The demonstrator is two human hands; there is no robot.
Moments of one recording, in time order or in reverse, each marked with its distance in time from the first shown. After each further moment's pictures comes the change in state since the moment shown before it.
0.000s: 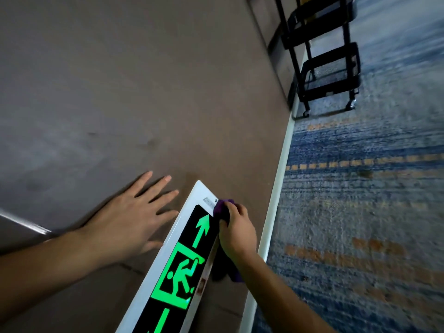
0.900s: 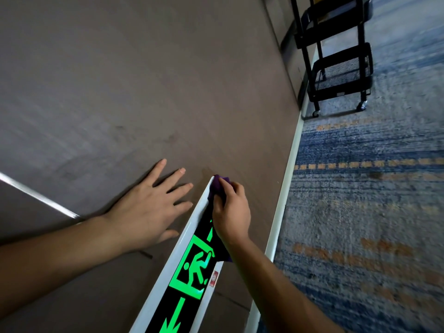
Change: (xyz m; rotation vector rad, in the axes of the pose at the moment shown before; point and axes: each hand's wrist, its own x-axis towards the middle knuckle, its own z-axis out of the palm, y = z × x) left_hand -0.010 -0.009 -0.015 0.001 0.079 0.007; right_hand 0.013 -0.055 0.017 0.163 0.207 -0.076
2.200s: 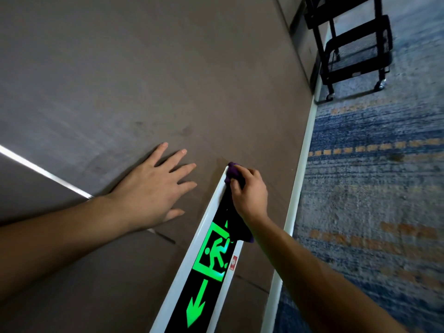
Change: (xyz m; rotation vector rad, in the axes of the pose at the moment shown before) left_hand -0.017 -0.026 -0.017 0.059 -0.067 -0.059; right_hand 0.010 -0.008 -0.010 0.092 -0.036 0.026
